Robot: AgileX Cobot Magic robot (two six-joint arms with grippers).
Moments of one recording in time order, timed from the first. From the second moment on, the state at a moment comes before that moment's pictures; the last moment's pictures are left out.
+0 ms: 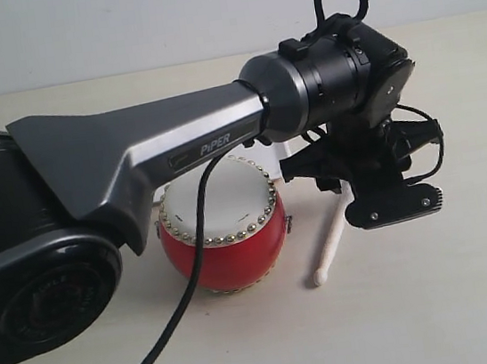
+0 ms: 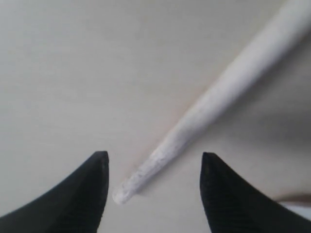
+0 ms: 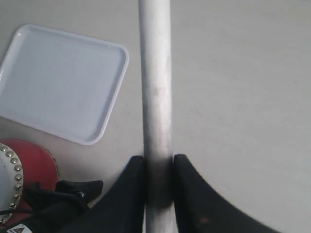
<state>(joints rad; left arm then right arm) -1.01 2.49 -2.19 0.15 1.00 2.10 -0.04 1.74 -1.74 0.41 1.23 -0.43</state>
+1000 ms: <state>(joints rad) -1.01 2.51 -2.19 0.11 0.99 2.10 -0.04 1.74 -1.74 0.42 1.23 -0.43</state>
